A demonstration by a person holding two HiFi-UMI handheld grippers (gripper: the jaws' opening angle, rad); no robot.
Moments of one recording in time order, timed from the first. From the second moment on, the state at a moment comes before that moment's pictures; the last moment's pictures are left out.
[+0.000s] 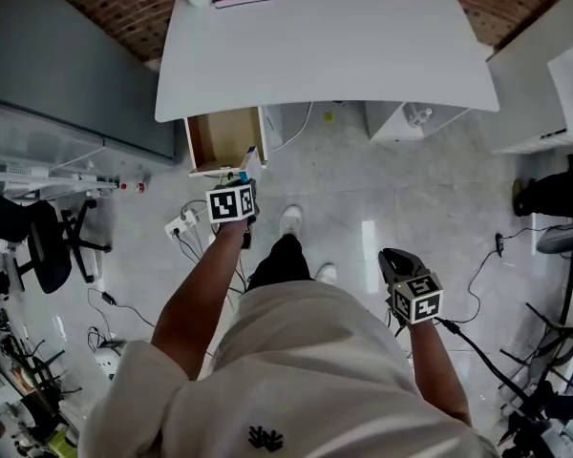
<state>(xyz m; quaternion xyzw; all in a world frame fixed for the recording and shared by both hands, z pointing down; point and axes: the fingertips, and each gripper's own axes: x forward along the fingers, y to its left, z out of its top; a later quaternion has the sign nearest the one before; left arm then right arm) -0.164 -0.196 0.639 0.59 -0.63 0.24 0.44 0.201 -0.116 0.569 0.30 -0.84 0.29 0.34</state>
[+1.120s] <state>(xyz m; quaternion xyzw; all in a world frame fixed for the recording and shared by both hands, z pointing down) -0.066 0.009 0.533 0.64 -0.61 0.22 0.42 0.211 0.011 0.533 0.23 -0.89 0.23 0.32</state>
